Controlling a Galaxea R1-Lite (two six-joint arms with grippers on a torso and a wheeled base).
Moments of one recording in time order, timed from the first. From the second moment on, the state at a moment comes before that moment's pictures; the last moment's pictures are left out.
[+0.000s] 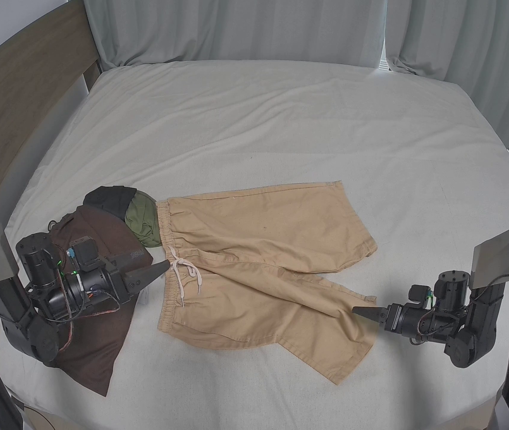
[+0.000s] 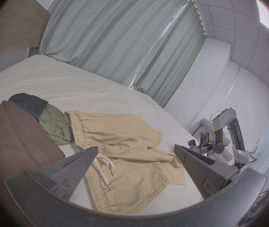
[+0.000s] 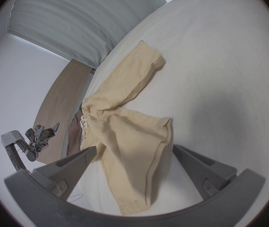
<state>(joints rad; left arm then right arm) -0.06 2.04 -0.37 -1.55 -0.71 -0.24 0.16 2.36 -0.33 -1.53 0.53 0.53</state>
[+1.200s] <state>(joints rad) -0.07 2.06 -0.37 -1.55 -0.70 -0.24 0.19 2.32 -0.39 -1.54 0.49 0.64</state>
